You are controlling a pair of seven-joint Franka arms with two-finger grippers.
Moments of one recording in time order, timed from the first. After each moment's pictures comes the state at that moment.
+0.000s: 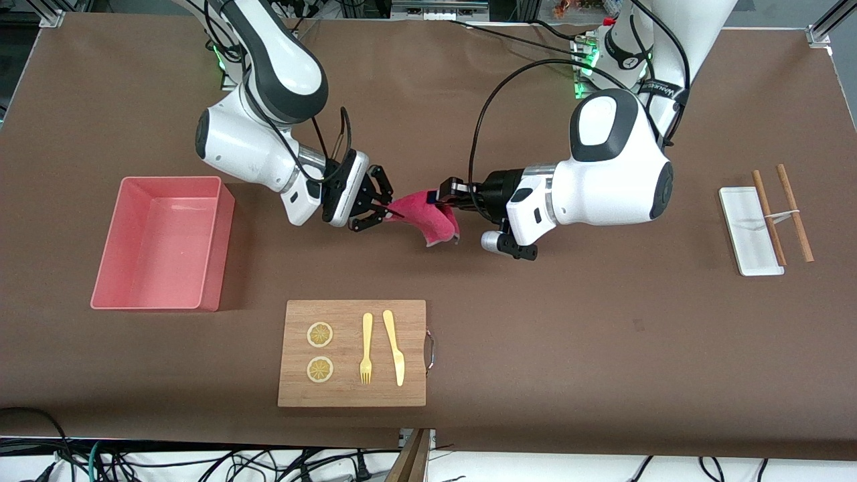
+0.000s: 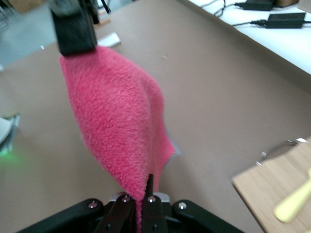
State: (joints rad) left arm -0.24 0.48 -0.27 -1.44 -0.93 1.98 -0.11; right arm 0.32 0.30 0.24 -1.87 0.96 2.47 -1.25
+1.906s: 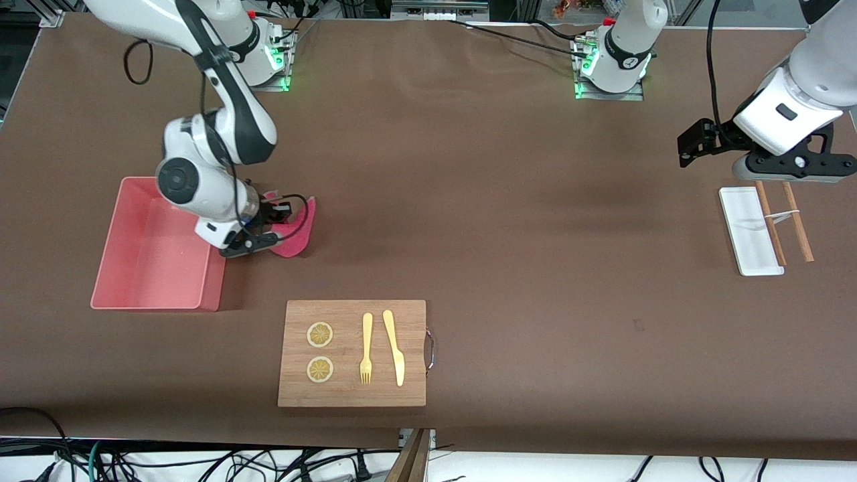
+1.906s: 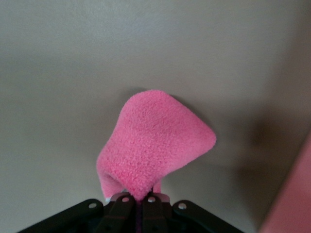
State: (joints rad) left arm -0.04 0.00 -0.11 -1.62 0.03 1.55 -0.11; right arm 0.22 0.38 0.10 -2.07 0.11 2.30 0.01
